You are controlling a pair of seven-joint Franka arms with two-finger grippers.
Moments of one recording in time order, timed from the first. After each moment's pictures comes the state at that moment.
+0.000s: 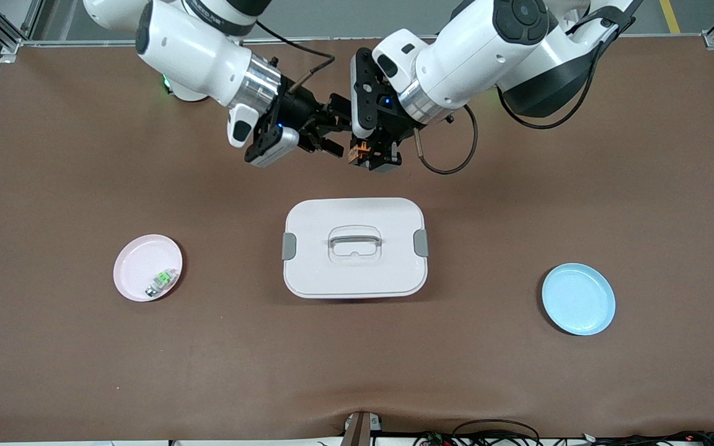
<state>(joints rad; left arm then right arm) 0.07 0.37 -0.93 -1.46 -0.13 1.98 0.78 0.69 0.09 0.00 -1.84 0.89 2.44 0.30</state>
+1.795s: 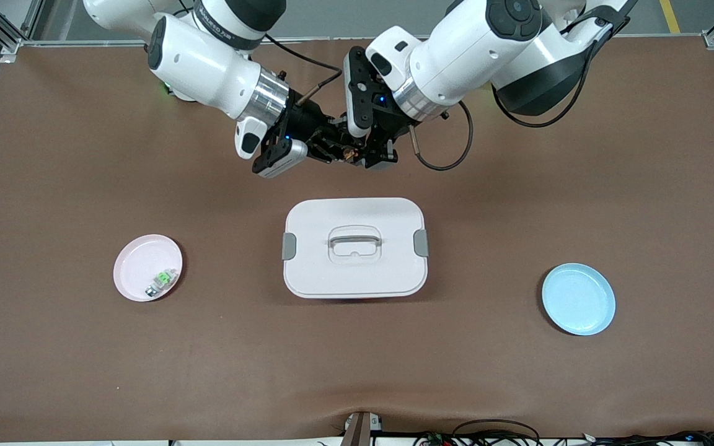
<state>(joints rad) 0.06 0.38 -0.93 -1.45 -0.12 1.99 0.70 0.70 0.12 0.00 -1.81 0.90 2.45 0.28</state>
